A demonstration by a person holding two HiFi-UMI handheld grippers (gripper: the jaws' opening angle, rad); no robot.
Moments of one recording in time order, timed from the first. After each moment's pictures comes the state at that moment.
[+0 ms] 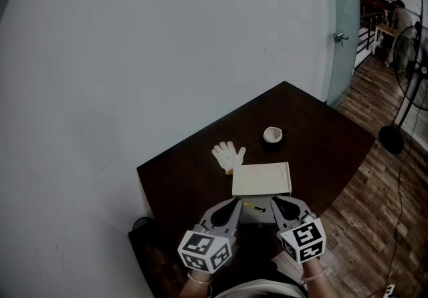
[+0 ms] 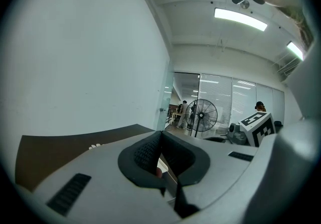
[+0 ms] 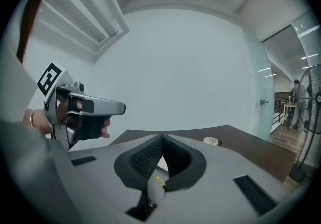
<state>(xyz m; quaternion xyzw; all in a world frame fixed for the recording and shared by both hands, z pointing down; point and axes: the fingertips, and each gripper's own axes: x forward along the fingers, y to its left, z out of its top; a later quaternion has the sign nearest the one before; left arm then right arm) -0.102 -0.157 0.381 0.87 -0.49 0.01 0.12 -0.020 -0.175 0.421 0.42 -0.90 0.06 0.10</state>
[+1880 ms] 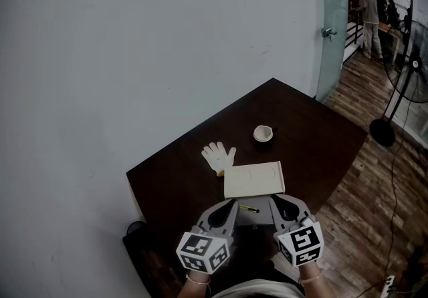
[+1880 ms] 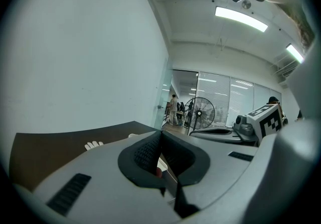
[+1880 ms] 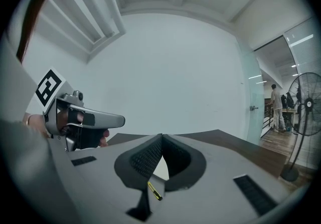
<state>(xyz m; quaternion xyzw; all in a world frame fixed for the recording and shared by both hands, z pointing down) -0.095 -0.177 0.394 0.87 -0.47 0.02 0.13 -0.008 -0.187 0.406 0.47 -0.88 0.04 0.08</state>
